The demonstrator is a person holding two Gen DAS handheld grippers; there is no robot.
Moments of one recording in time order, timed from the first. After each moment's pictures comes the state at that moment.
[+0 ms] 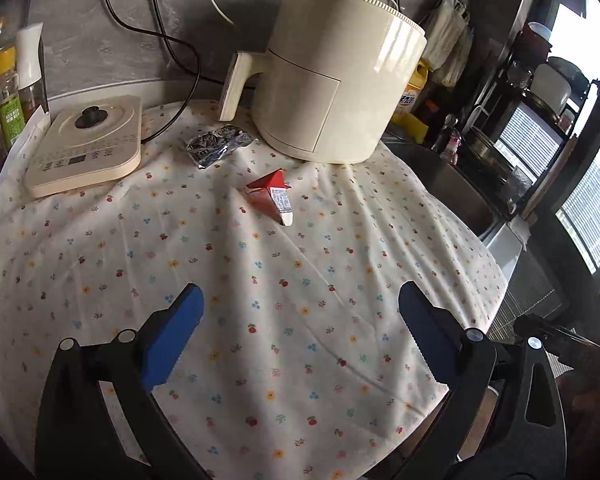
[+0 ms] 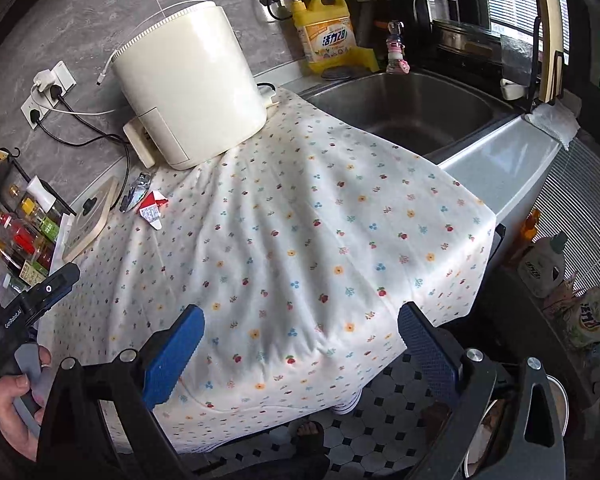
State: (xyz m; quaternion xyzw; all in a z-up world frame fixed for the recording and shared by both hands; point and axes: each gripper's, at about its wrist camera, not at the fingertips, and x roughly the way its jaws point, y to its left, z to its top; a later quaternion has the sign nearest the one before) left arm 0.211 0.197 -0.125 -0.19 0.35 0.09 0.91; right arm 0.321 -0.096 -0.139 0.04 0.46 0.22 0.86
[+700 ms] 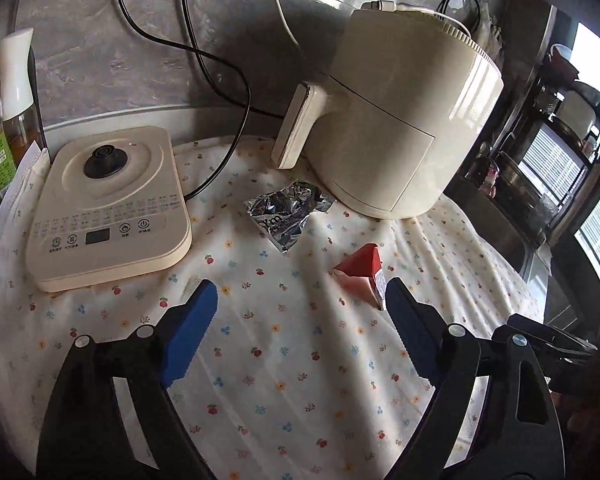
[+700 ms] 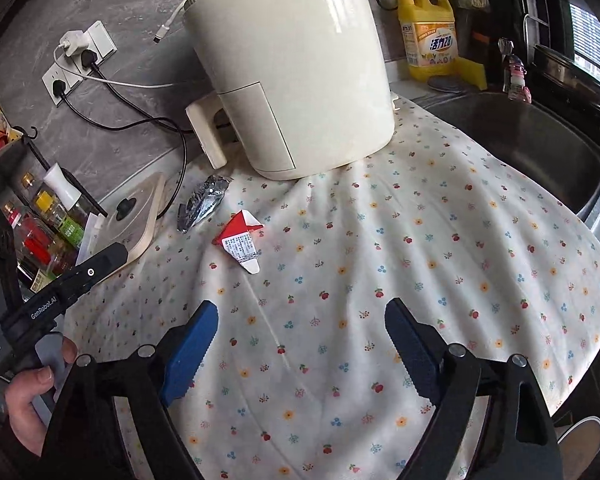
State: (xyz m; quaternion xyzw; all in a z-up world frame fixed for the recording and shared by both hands) left arm 0.267 0.309 -0.133 -0.18 0.34 0.09 0.92; right arm 0.355 0.069 -0.146 0.02 0.45 0.28 0.85
